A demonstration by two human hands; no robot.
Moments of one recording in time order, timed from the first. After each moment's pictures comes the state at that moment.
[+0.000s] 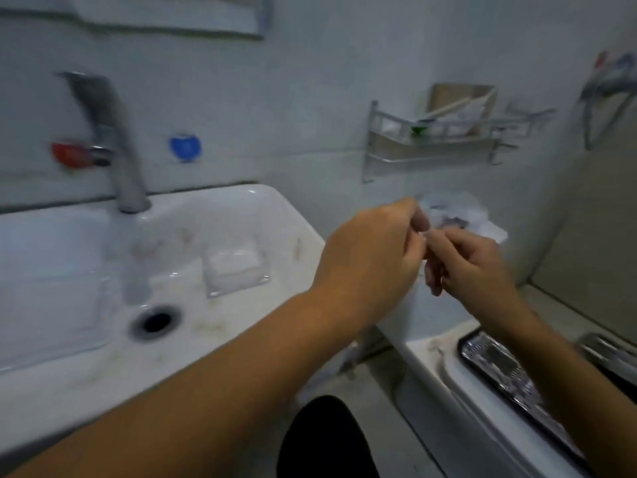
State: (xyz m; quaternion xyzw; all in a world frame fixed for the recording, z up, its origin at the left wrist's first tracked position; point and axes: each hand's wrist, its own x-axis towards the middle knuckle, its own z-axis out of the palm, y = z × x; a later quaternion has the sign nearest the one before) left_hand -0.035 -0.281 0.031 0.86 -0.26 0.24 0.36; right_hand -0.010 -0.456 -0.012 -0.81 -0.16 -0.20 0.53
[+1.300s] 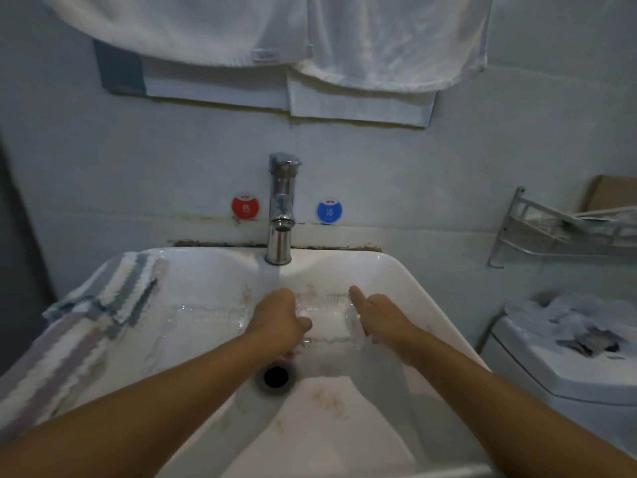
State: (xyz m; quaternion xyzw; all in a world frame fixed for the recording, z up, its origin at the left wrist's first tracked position) left_hand 0.018 -0.035 -0.017 0.93 0.19 0.08 0.30; right_hand 0.095 -0.193 -0.017 -0.92 -0.11 0.09 0.37
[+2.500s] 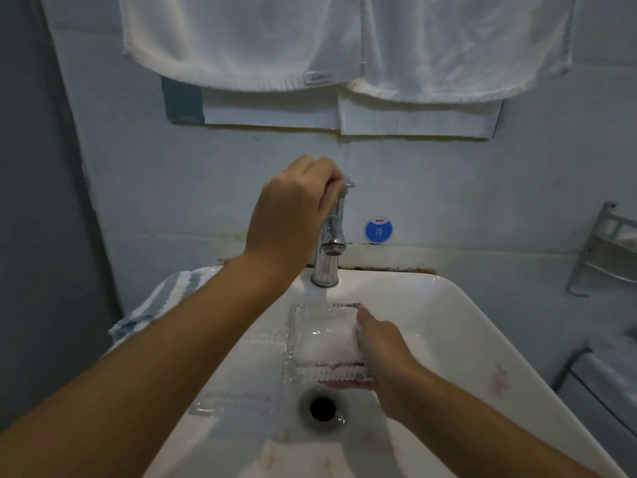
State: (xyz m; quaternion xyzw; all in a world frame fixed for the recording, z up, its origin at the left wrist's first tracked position) left_hand 0.017 0.019 0.114 0.79 -0.08 0.60 0.07; right_hand 0.034 -0.122 0.006 -0.69 0.03 0.26 0.68
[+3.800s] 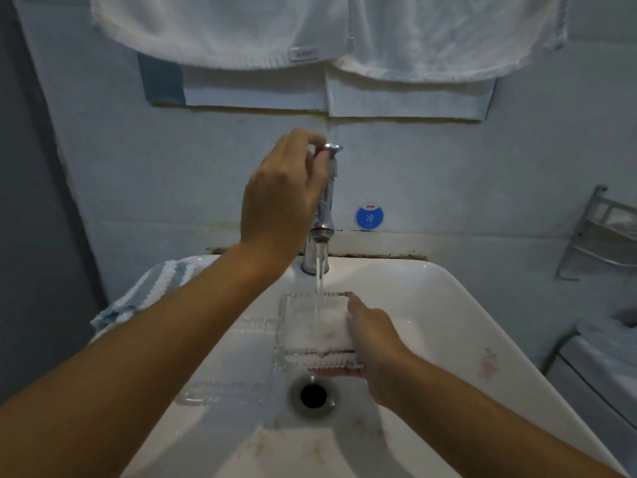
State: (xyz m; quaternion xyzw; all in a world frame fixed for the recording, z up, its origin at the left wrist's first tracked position) left_hand 0.032 0.010 0.105 0.76 -0.06 0.62 0.16; right_hand 0.031 -0.123 0.009 -0.70 0.03 0.25 0.67
